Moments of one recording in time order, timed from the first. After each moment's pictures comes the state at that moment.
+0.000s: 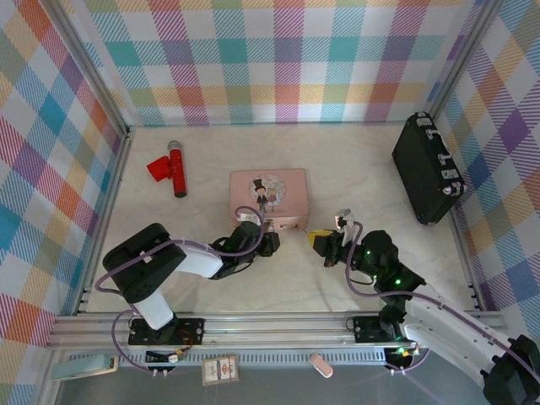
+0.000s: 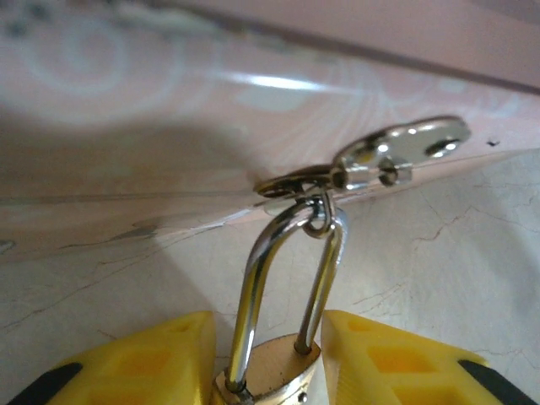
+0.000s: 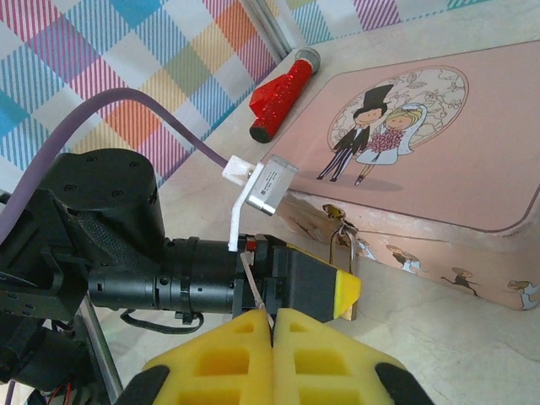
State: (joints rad) left arm -0.83 1.68 0.53 0.53 -0.09 -0.78; right arm 0.69 0.65 0.26 0.17 -0.27 0.49
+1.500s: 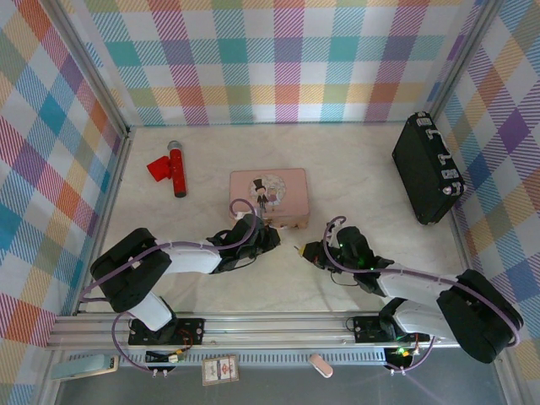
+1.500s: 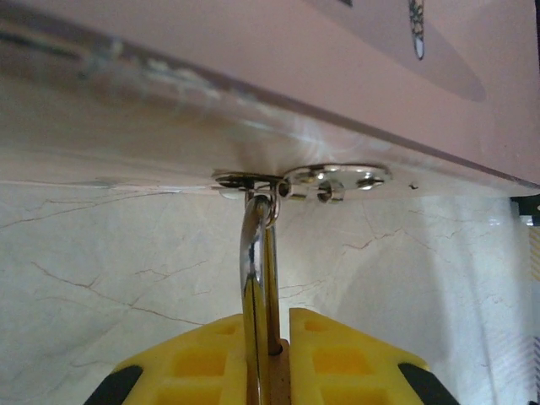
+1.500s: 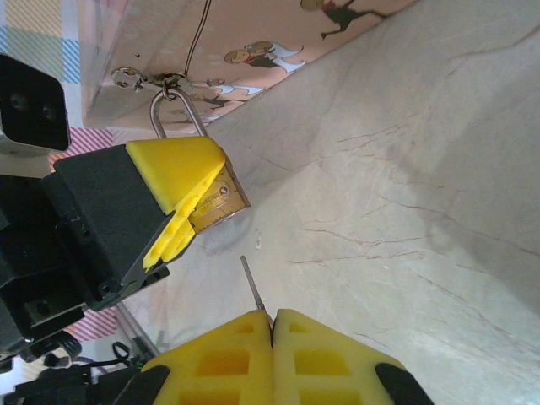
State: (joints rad) left arm -0.84 1.58 0.61 0.32 -0.02 -1.08; right arm 0.69 1.16 0.23 0.39 -0.34 1.12
